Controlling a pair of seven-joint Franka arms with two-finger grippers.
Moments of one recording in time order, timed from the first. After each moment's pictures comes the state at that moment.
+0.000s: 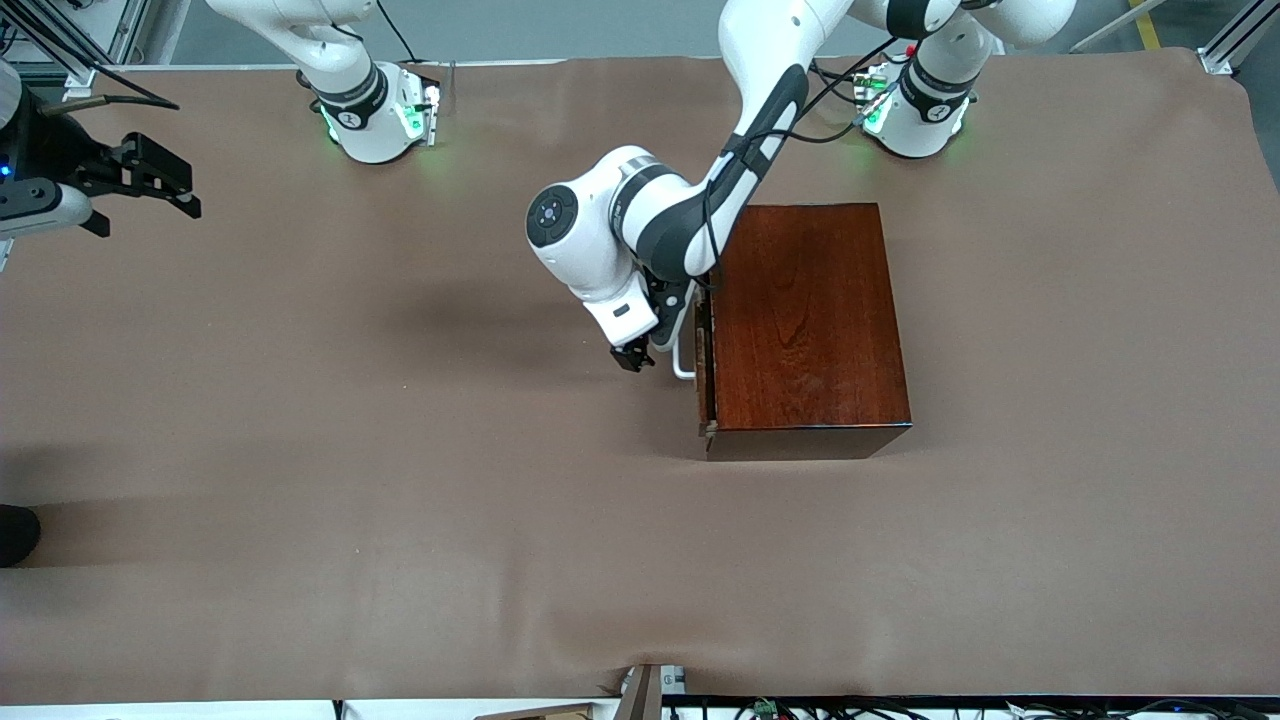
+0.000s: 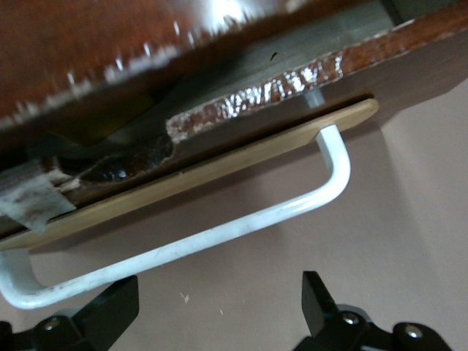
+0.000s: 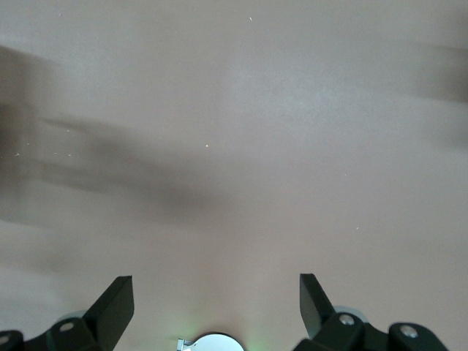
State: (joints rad) left arm -1.06 0.86 0.27 -1.15 0.03 1.73 -2.07; right arm -0.06 -0.07 0.11 -1.55 0.03 1.42 -0.14
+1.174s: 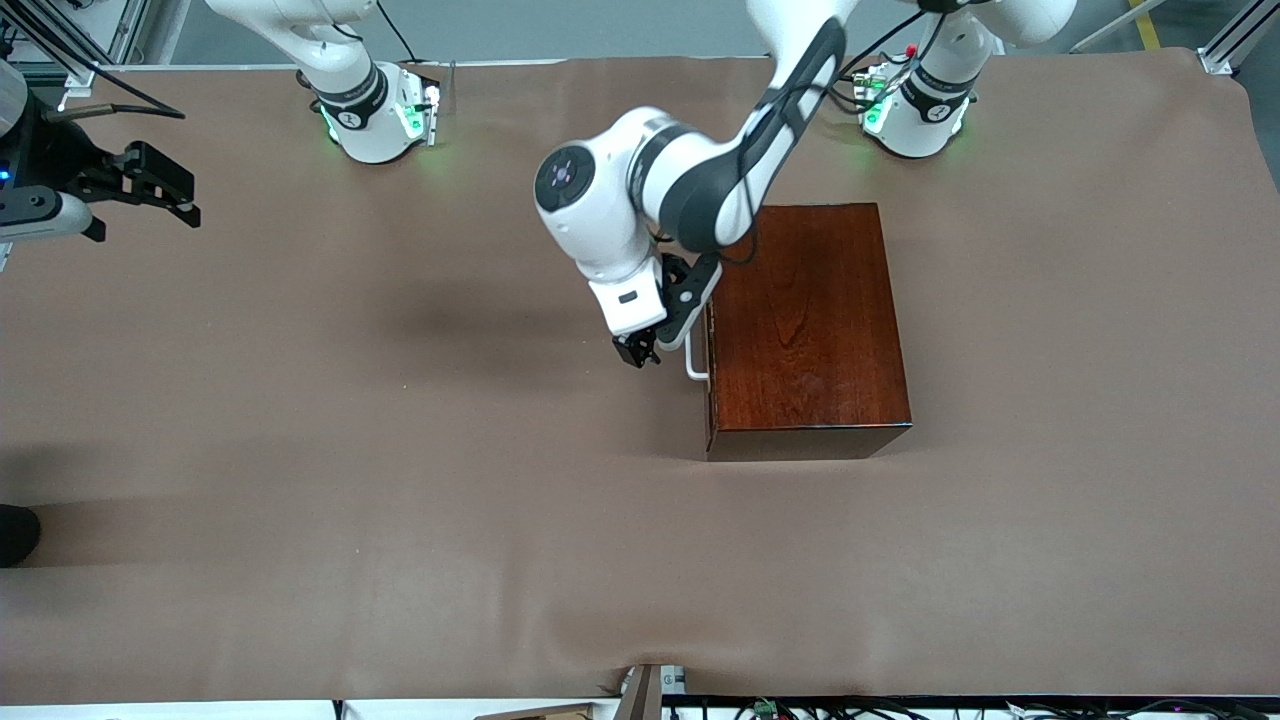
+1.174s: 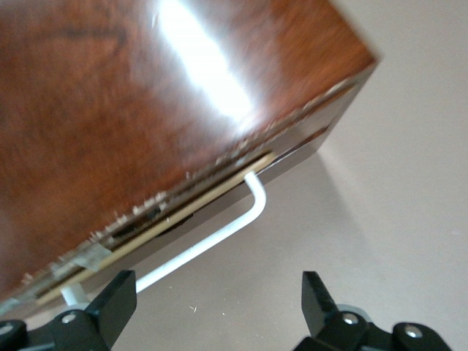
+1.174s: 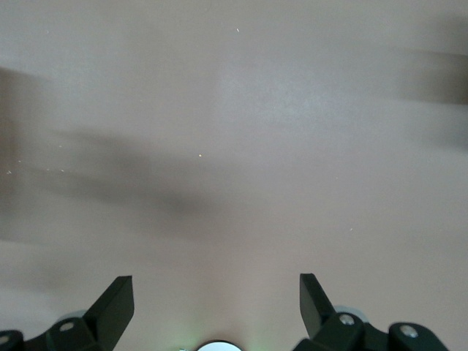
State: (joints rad) left arm -1.03 0.72 0.28 -1.15 0.09 1.71 -1.81; right arm -0.04 -0.04 0.12 -1.51 0.01 1.42 -0.07
